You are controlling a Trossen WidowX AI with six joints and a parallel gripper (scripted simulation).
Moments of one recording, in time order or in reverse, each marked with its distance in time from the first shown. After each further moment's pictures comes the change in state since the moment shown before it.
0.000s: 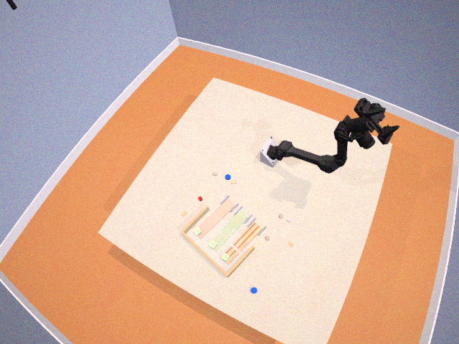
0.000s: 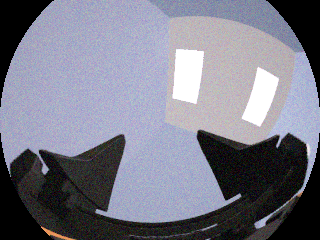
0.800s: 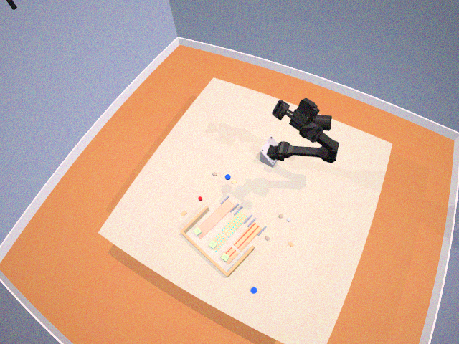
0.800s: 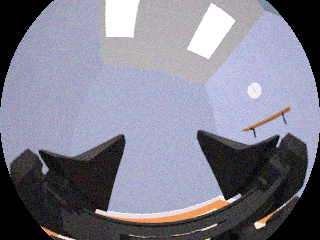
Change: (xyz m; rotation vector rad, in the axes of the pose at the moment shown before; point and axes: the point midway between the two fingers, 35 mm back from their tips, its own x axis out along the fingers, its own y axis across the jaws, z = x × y) arm -0.126 -0.214 -0.193 0.088 0.645 -0.512
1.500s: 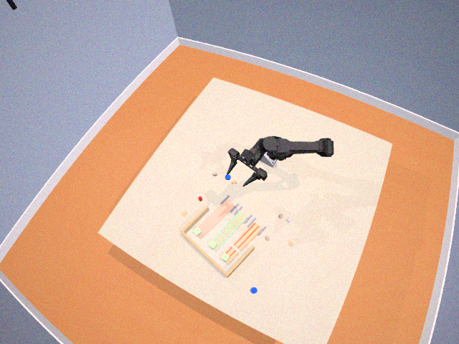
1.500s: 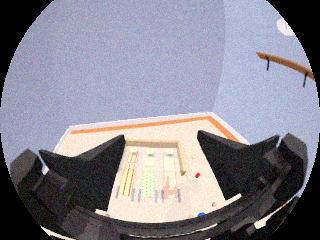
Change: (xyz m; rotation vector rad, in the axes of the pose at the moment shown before) arm -0.080 -0.085 -0.312 0.007 0.962 0.039
